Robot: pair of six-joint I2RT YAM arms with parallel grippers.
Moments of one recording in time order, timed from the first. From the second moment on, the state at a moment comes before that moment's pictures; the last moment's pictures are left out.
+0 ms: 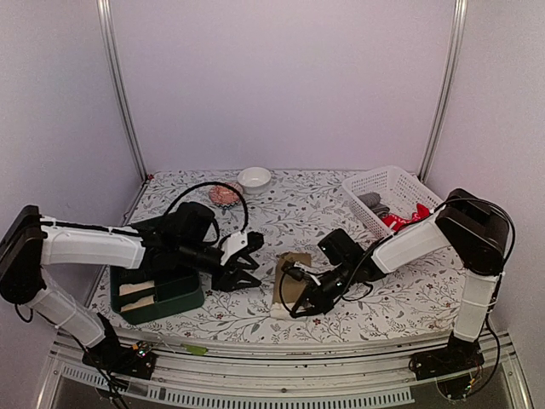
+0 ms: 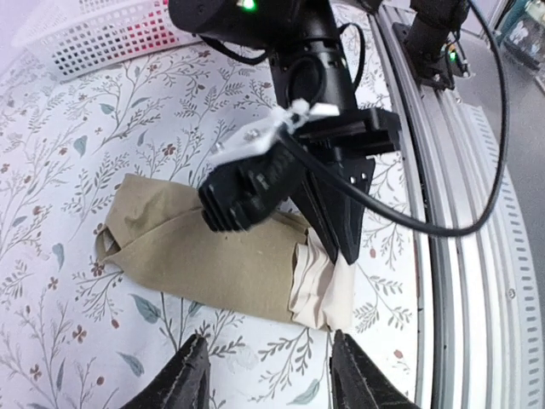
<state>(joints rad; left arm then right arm) -0.81 1.51 0.82 -0.03 0.55 0.36 0.85 1.90 0.87 0.06 -0.84 0.01</state>
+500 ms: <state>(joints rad) -1.08 1.48 0.59 0.17 0.25 0.41 0.77 2.08 1.00 -0.04 -1.11 0.16</state>
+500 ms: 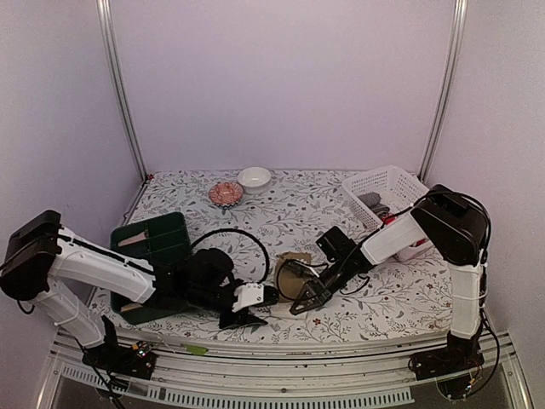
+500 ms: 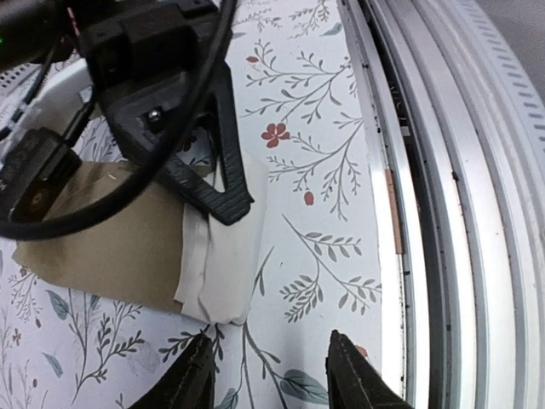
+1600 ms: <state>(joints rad) -1.12 1.83 0.88 0.07 0.28 0.51 0.71 1.84 0.93 -0.09 -0.90 0.16</state>
